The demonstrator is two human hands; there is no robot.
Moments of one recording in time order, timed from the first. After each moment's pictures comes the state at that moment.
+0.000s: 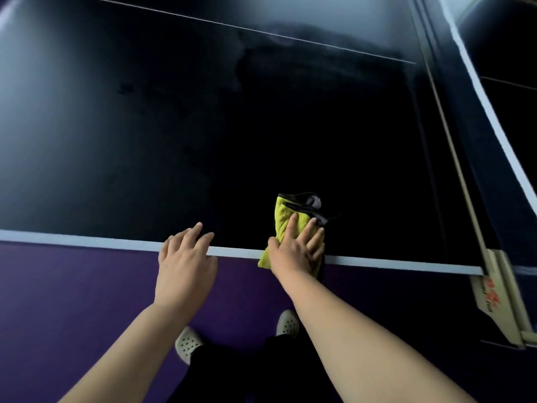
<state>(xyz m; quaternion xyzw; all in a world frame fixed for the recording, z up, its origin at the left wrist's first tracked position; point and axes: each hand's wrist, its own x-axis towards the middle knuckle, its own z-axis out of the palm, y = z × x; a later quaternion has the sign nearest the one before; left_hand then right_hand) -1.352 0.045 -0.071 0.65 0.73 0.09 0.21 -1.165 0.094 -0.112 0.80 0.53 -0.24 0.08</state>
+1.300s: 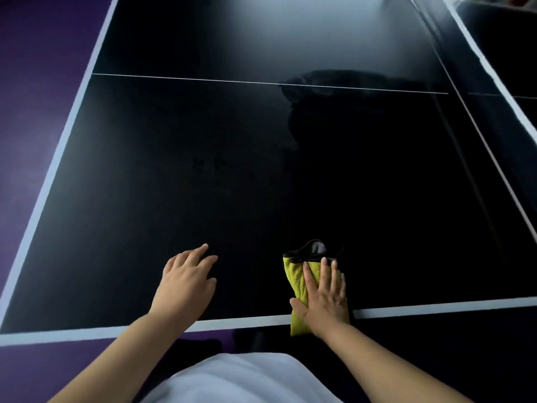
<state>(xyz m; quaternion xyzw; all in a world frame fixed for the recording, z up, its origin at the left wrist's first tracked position) -1.588 0.182 -0.029 0.72 0.65 -0.01 0.23 -1.308 0.132 -0.126 0.73 0.63 -0.20 0.16</state>
